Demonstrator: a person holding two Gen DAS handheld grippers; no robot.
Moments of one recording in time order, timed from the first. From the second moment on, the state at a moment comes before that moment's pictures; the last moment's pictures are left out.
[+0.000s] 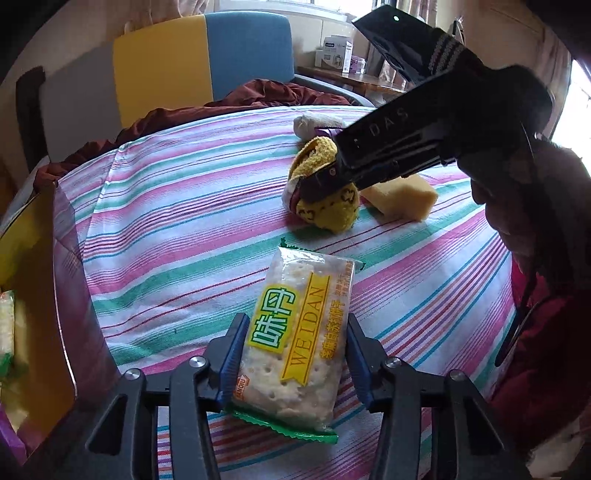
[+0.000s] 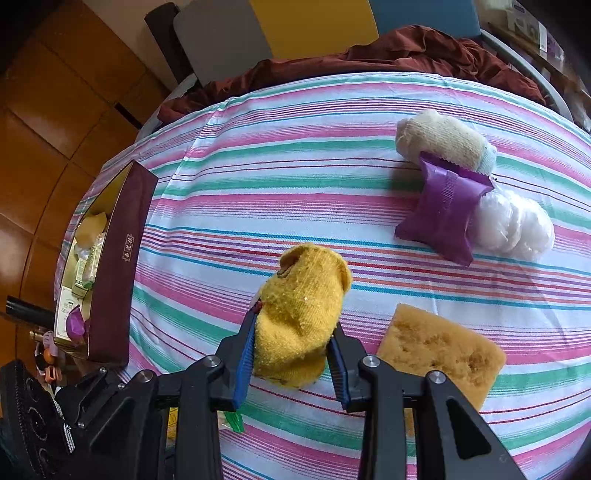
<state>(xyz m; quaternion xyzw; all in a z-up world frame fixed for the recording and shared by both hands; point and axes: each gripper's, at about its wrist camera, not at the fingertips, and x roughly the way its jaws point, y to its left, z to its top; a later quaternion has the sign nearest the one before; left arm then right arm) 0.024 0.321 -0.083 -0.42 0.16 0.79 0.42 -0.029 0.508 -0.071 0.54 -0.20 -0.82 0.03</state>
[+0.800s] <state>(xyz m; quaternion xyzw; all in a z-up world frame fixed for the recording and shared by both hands) -0.150 0.129 -0.008 -0.47 -0.05 0.86 0.20 -0.030 0.498 -0.072 0.54 -0.16 -0.82 0.03</state>
